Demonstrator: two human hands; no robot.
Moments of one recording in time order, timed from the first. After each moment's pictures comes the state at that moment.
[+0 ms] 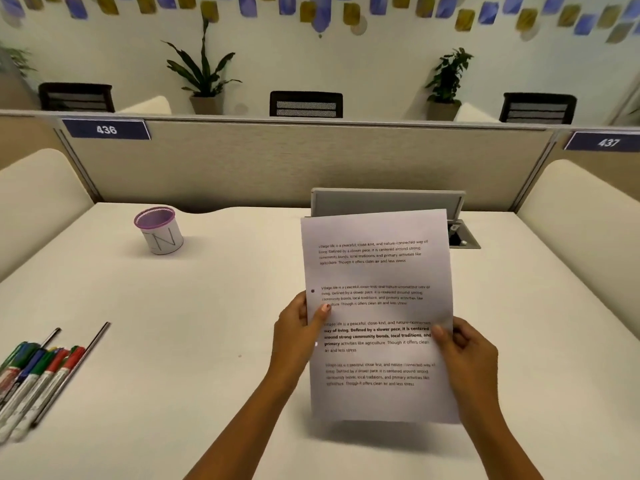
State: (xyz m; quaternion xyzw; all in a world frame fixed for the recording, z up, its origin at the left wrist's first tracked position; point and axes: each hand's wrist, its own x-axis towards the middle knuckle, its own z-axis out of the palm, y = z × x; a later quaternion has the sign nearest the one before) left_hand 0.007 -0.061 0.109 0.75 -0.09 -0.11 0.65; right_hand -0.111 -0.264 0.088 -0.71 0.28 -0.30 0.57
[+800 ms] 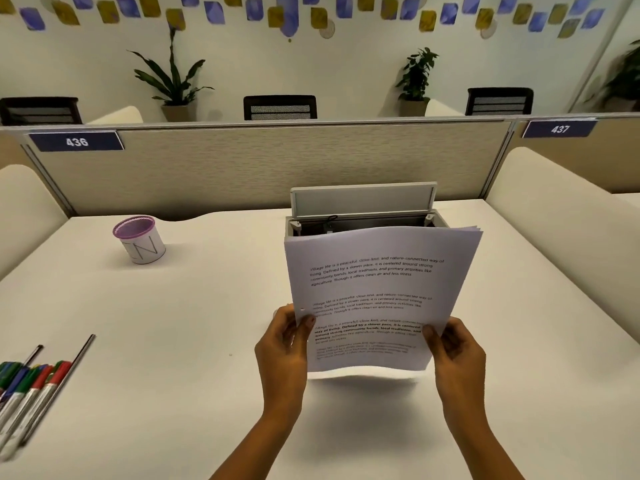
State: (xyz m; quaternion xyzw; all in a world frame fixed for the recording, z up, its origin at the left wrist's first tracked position) left_hand -0.045 -0.052 0.101 0.68 -0.13 0.05 0.72; right_hand -0.144 -0.240 0.080 -0.67 0.25 -0.37 0.59
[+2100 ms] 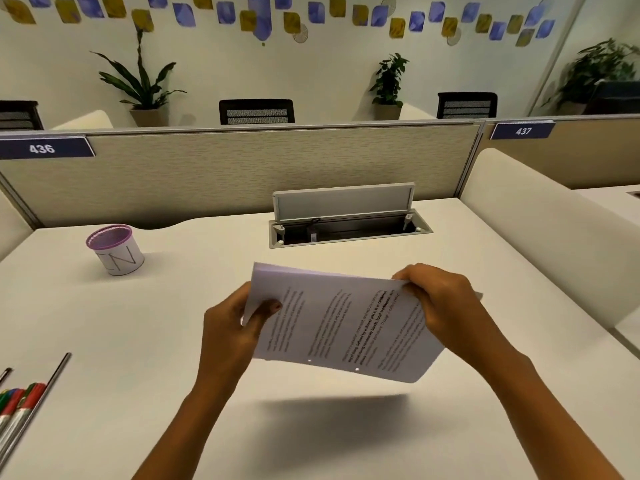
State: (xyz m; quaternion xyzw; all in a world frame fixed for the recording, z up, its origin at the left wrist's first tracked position) left_hand -0.004 0.000 0.155 0.77 -0.28 0.08 0.56; right_hand -0.135 -0.251 0.196 -0.95 0.00 -0.25 0.19
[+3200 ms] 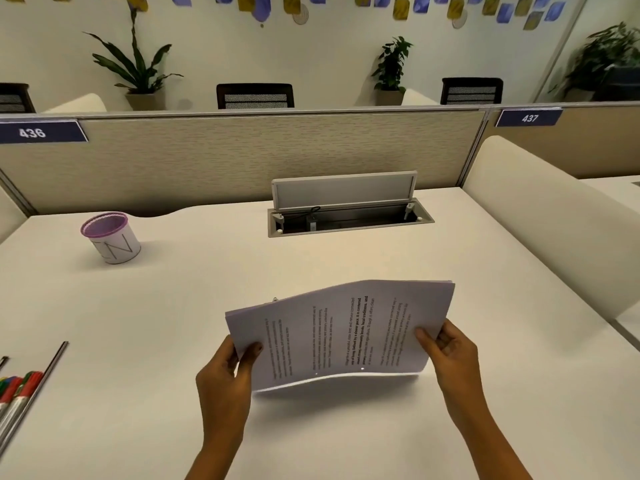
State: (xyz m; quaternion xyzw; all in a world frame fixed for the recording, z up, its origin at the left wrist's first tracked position) left_hand -0.038 0.013 0.072 0.76 -0.09 0.06 0.64; right_hand -0.163 -0.246 0.073 -0.65 0.26 -0.31 0.64
